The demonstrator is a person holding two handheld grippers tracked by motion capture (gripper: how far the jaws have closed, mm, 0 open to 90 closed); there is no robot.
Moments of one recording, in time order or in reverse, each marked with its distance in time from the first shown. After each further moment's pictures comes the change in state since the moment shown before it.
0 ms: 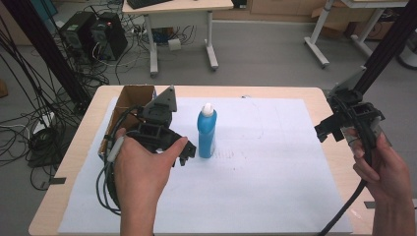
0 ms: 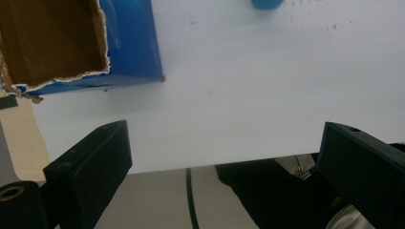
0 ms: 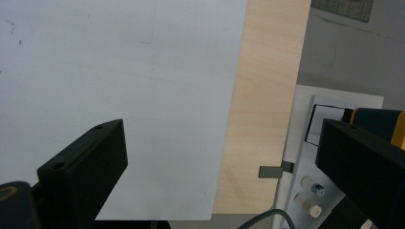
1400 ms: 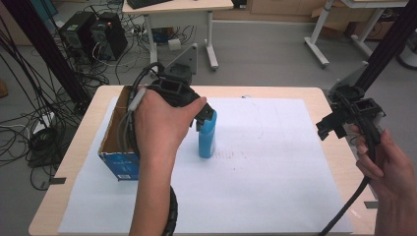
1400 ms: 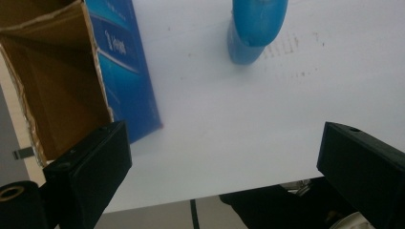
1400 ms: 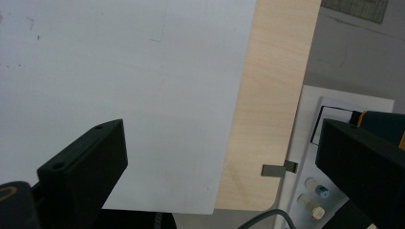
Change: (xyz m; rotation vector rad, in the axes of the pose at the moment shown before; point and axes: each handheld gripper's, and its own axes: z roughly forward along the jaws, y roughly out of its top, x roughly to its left) left arm -0.023 0.064 -0.036 -0.048 -0.003 0.090; right arm -0.009 0.004 -0.008 0.009 0.042 -0.026
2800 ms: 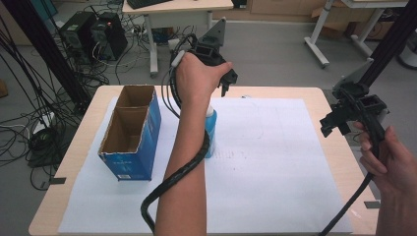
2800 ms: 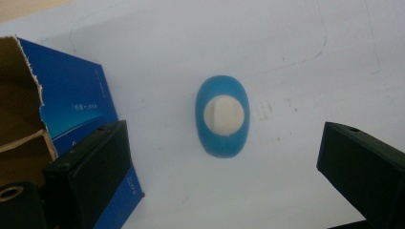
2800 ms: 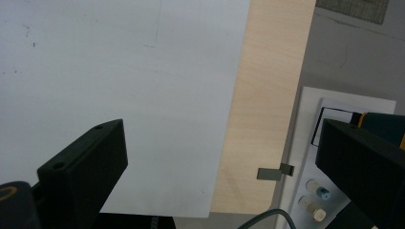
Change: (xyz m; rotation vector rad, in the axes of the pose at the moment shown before) left arm -0.014 0.108 0.039 0.000 -0.048 0.026; right arm -0.014 0.004 0.000 -0.003 0.008 0.010
